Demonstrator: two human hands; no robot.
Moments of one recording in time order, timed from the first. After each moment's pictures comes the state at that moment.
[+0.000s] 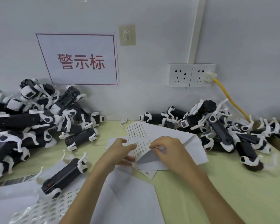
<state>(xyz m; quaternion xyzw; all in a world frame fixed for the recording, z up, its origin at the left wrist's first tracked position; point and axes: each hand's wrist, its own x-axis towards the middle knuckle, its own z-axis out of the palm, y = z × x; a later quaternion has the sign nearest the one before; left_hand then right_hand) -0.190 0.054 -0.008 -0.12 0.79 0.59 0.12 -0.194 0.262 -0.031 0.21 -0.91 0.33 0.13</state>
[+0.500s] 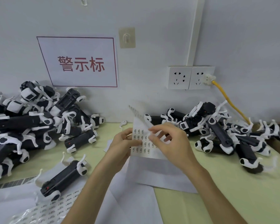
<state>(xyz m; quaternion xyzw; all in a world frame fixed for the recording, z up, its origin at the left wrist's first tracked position) -0.191 0.064 0.000 0.03 0.64 0.76 0.08 -0.184 0.252 0.006 0.19 -0.81 0.51 0.21</state>
